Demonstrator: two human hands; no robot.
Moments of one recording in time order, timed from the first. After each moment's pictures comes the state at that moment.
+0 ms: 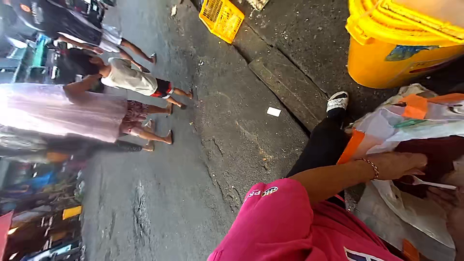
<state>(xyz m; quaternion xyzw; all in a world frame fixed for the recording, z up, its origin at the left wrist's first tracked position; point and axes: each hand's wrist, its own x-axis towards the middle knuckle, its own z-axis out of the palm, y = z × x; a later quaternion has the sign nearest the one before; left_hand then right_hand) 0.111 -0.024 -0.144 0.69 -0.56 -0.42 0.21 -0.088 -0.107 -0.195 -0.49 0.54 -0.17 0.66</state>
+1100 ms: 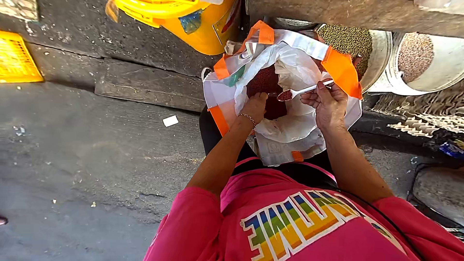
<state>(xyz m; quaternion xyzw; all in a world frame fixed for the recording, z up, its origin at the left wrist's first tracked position) 0.110 -0.059 -0.158 0.67 -0.59 -0.46 0.01 -0.095 -0.122 -0.114 -0.43 0.52 -0.39 0.63</state>
